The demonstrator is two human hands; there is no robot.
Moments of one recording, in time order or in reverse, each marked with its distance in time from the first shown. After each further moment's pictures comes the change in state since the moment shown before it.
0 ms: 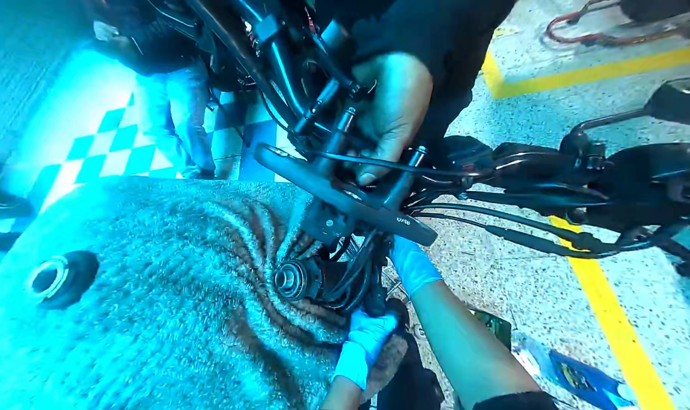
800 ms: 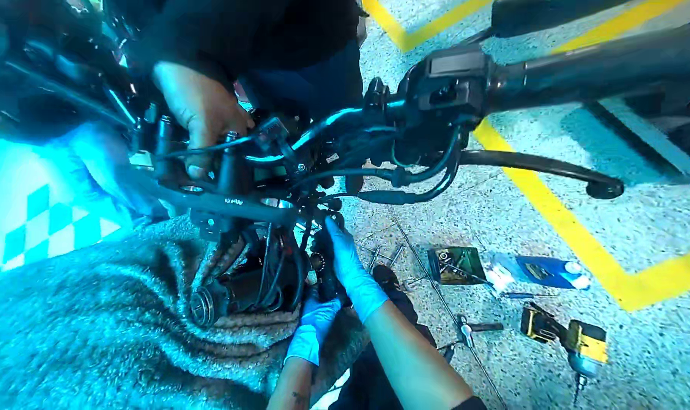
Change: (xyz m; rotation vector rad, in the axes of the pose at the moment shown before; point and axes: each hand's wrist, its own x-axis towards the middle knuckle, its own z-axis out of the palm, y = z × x) left_hand 0.015 -0.007 -0.015 0.395 -0.039 -0.024; right_hand -0.037 -0.003 0.034 1.432 0.151 0.406
